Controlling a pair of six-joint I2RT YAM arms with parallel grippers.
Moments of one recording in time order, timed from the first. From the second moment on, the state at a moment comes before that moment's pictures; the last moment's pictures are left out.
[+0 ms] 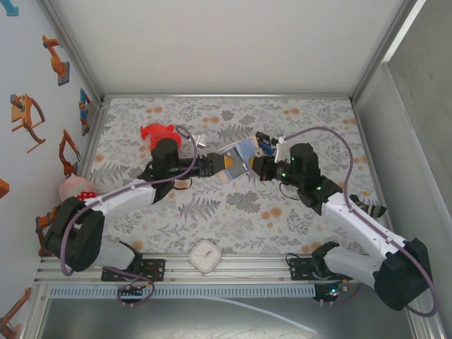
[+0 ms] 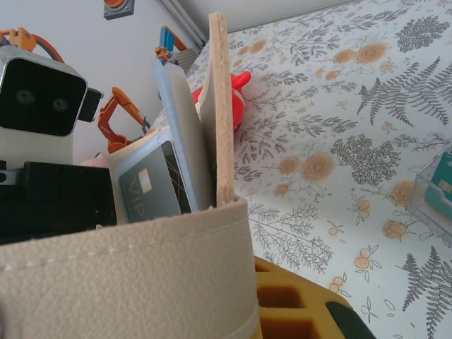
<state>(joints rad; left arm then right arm) -0.61 1.39 0.72 0.50 0.86 -0.96 0.54 1.06 0.71 -0.02 -0.39 0.52</state>
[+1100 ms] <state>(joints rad) -0.69 1.38 0.82 0.06 0.65 -0.59 0.56 0.99 0.67 -0.06 -0.32 0.61</state>
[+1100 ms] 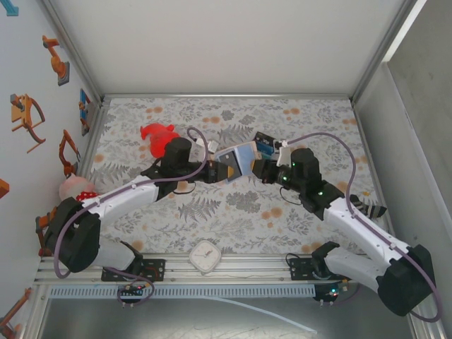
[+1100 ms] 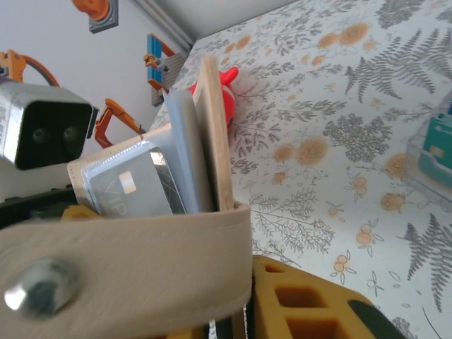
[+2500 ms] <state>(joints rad) -0.67 1.59 0.78 -0.13 0.79 -0.54 0.56 0.93 0.74 -0.50 0.07 0.57</state>
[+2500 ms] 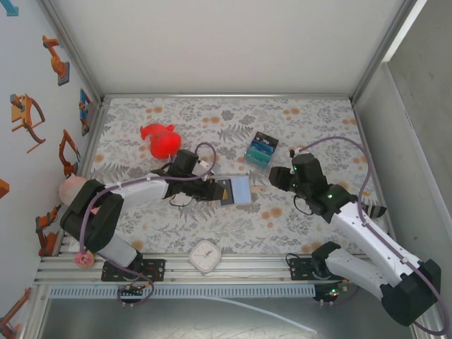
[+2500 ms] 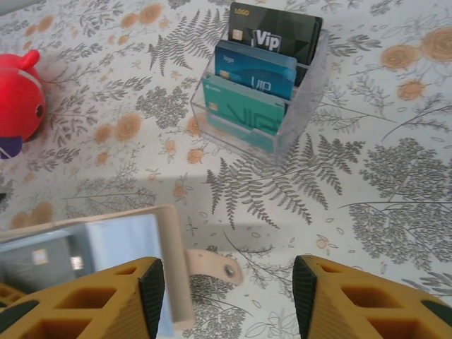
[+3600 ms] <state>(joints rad) -0.64 1.86 0.93 -0.16 0.89 -0.52 0.56 1.04 0.74 -0.41 -0.03 0.57</state>
